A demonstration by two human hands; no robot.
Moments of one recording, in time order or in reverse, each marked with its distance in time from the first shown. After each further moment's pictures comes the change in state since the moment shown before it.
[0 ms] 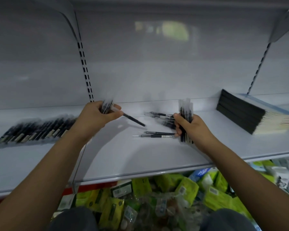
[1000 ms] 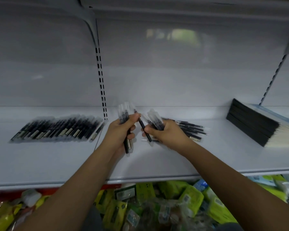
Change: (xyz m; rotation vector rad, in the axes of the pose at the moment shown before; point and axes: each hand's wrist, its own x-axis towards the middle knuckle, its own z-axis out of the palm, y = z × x) left_hand -0.008 -0.030 0.047 -0.762 -0.009 -0.209; right_hand 0.010 -0.031 0.078 -0.130 -0.270 -0.024
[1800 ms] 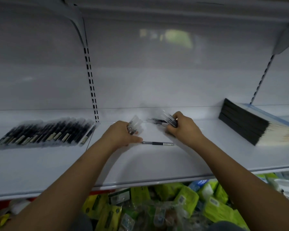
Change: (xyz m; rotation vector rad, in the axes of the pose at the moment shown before) left_hand 0.018 0.007 0.010 1.170 -0.145 0.004; right_hand 0.011 0.032 -0.065 -0.648 0.277 0.052
